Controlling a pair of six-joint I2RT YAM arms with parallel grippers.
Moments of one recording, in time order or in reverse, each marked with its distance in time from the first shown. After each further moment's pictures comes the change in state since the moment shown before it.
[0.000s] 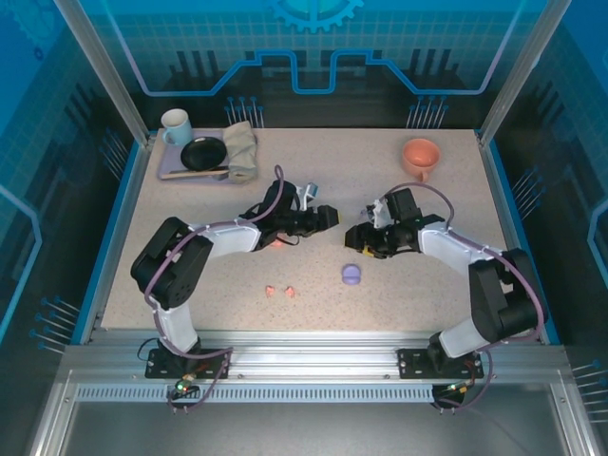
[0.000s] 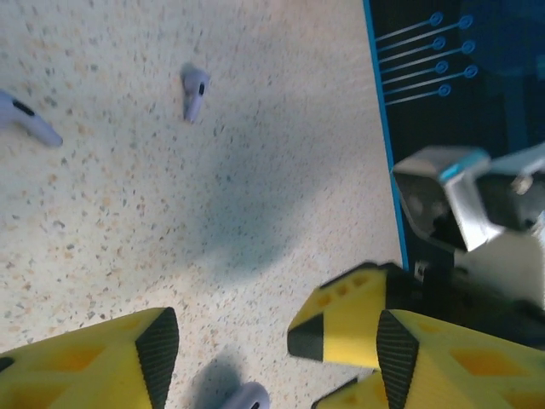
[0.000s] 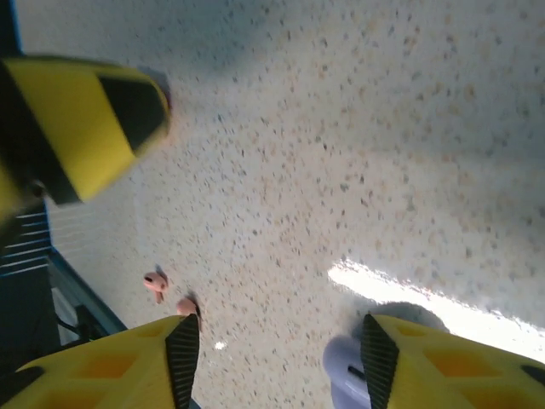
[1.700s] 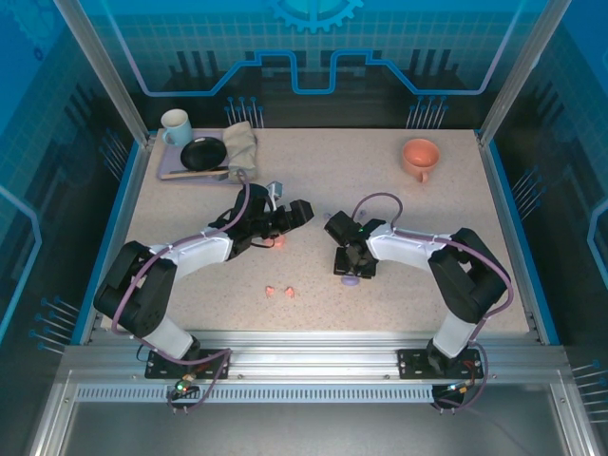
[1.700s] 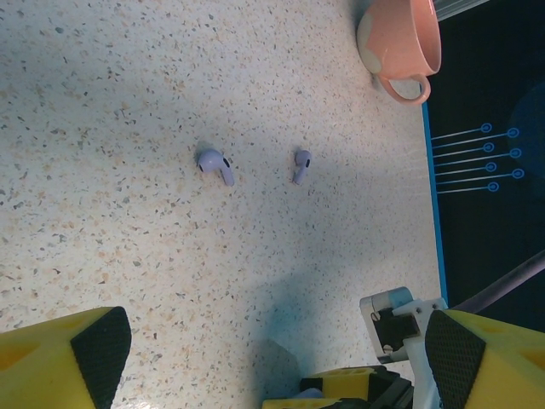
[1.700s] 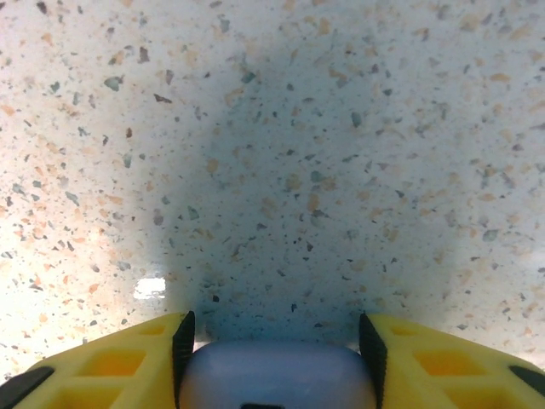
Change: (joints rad) left arm 0.095 -0.235 -0.169 -0.105 -0.187 -0.012; right arm 0.381 0.229 0.161 -0.281 0.650 0.317
